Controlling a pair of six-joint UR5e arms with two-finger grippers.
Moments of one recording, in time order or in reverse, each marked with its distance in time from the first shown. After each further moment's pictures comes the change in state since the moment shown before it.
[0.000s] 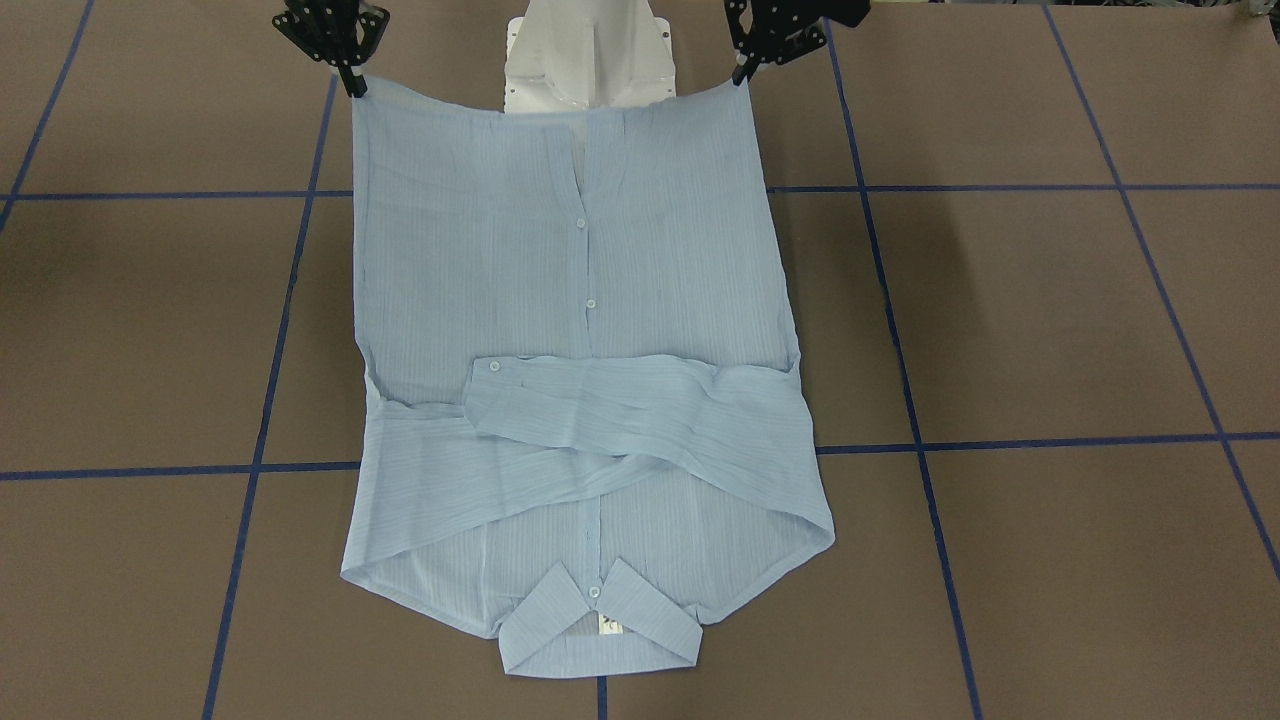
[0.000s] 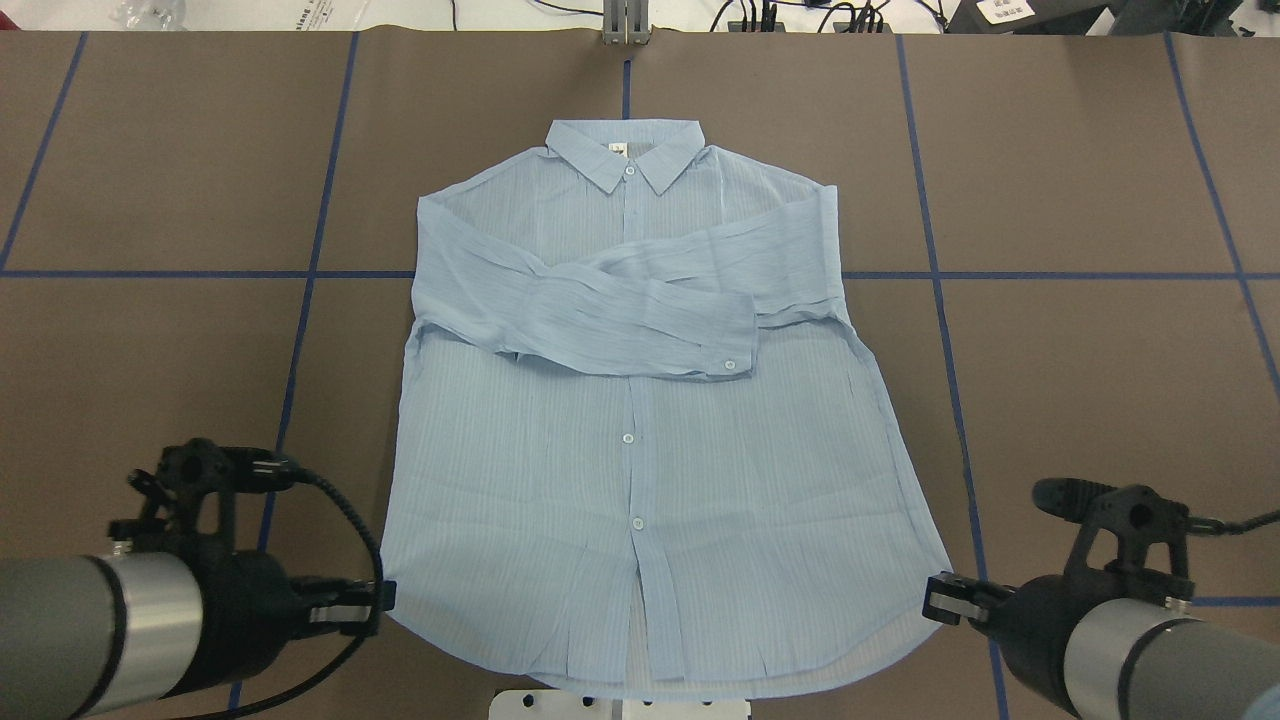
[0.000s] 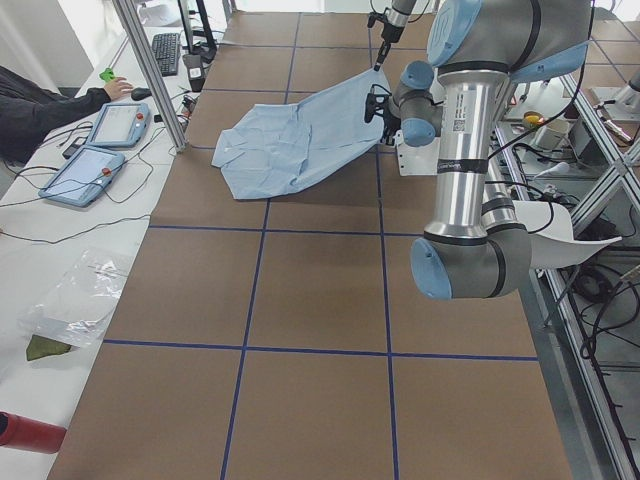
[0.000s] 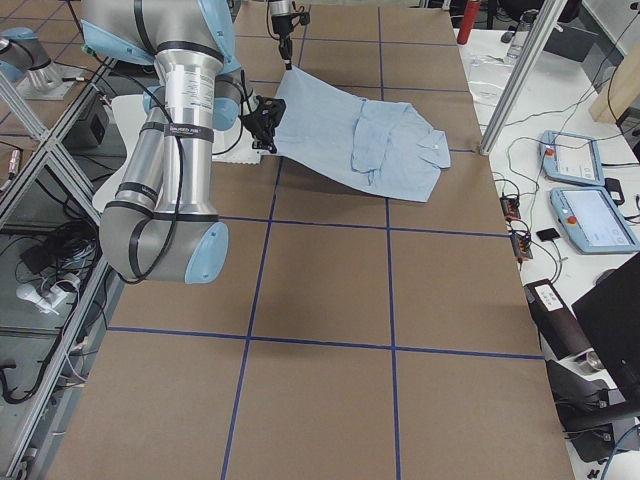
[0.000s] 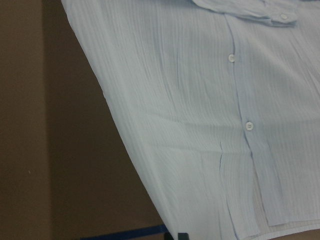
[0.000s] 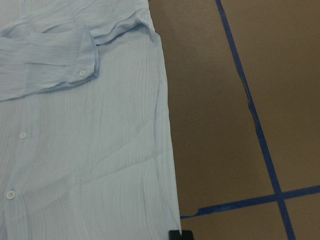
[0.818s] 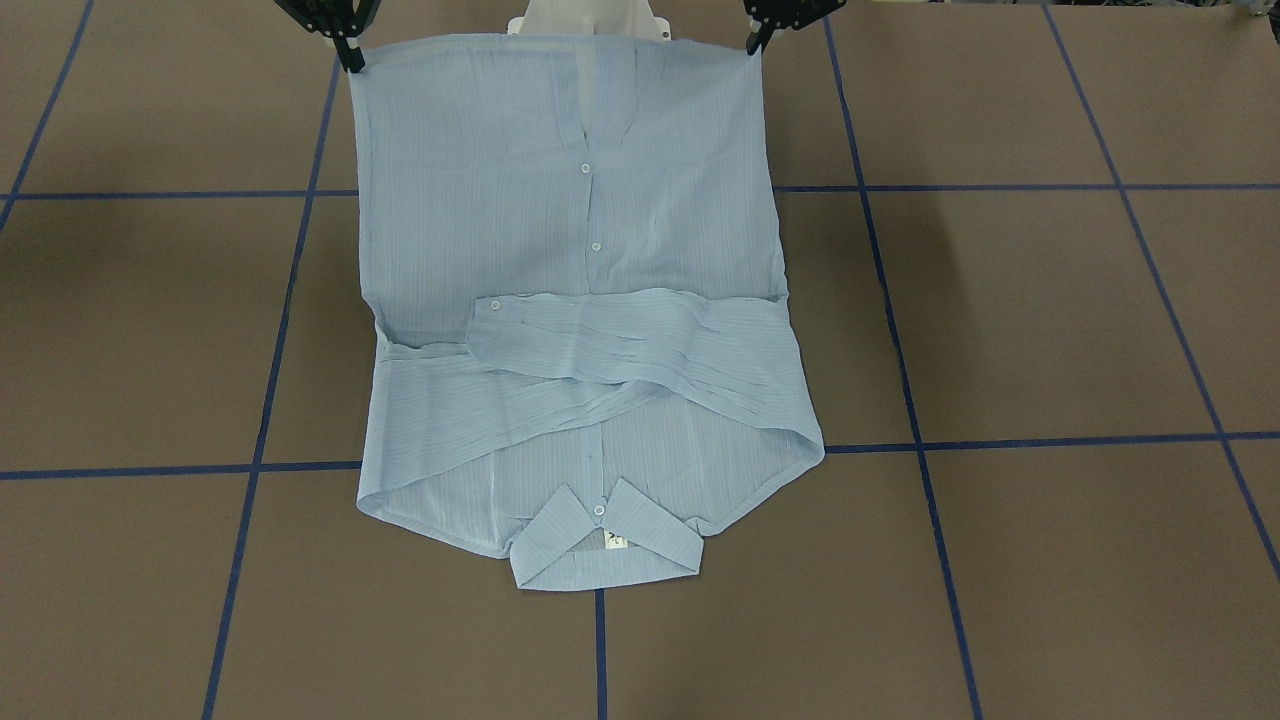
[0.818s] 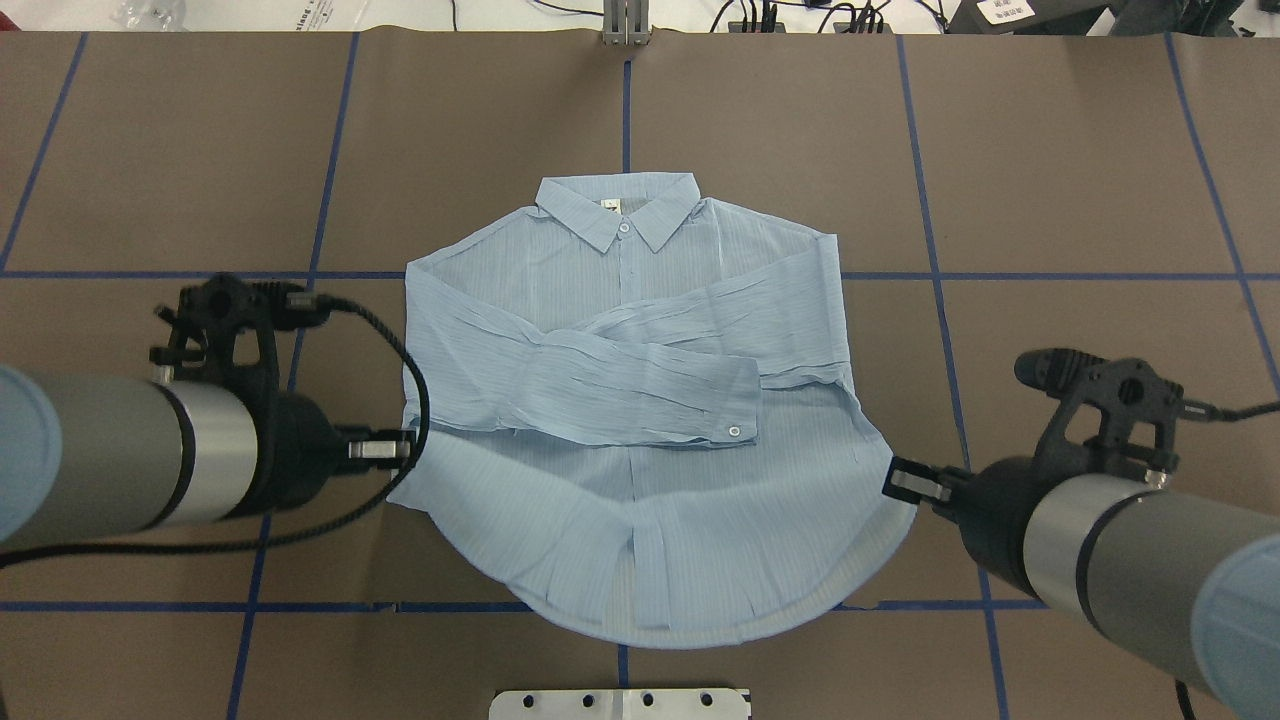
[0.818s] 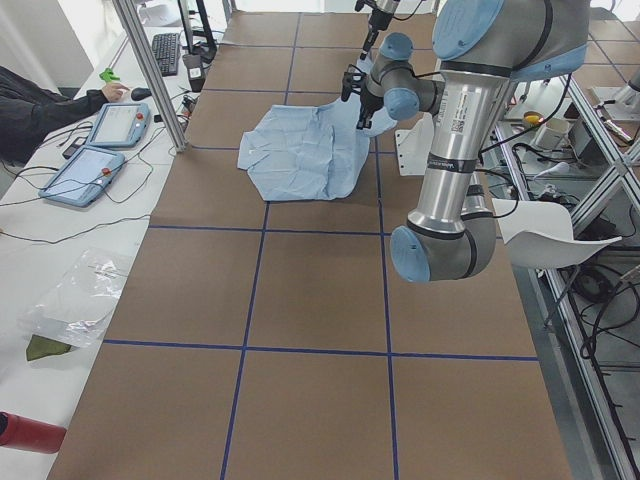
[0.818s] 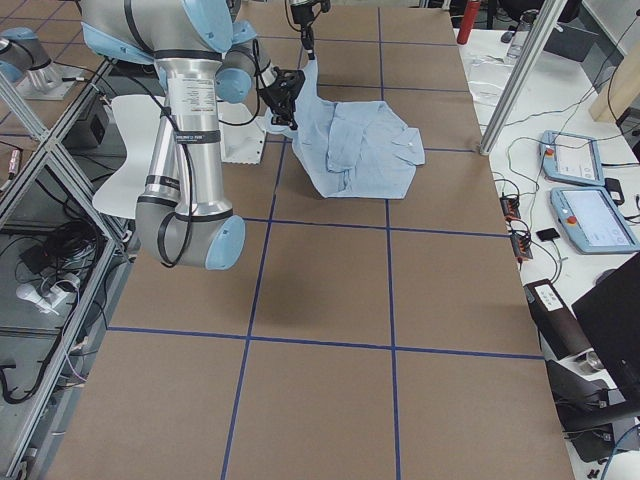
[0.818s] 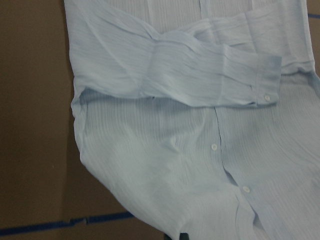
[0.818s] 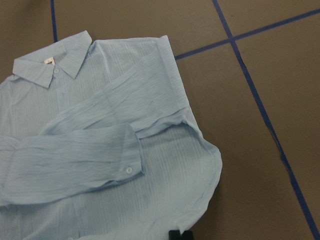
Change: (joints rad) left arm -0.274 -0.270 0.167 0.191 -0.053 0.119; right arm 0.232 0.331 -0.074 -0.209 0.032 -0.093
